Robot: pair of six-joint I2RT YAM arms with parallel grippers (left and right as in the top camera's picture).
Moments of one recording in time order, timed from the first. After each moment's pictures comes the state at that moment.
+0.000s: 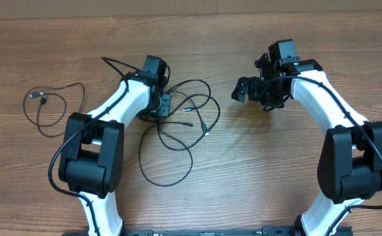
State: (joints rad) left arm -0.27 2.02 1.36 -0.74 -0.04 -0.15; right arm 0.15 1.91 1.40 -0.80 -0.34 0.23
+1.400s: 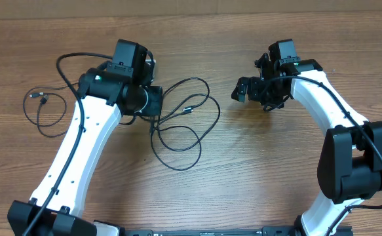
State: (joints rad) left arm -0.27 1.56 1.48 -1.13 0.16 -0.20; right arm 0.15 1.91 1.40 -0.80 -0.34 0.23
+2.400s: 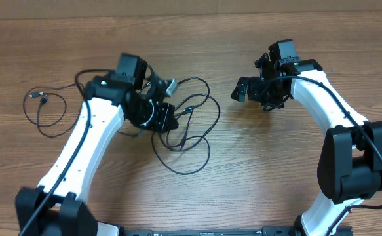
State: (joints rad) left arm -0.25 1.60 1.31 -1.10 0.57 0.00; right arm 0.15 1.91 1.40 -0.80 -0.34 0.23
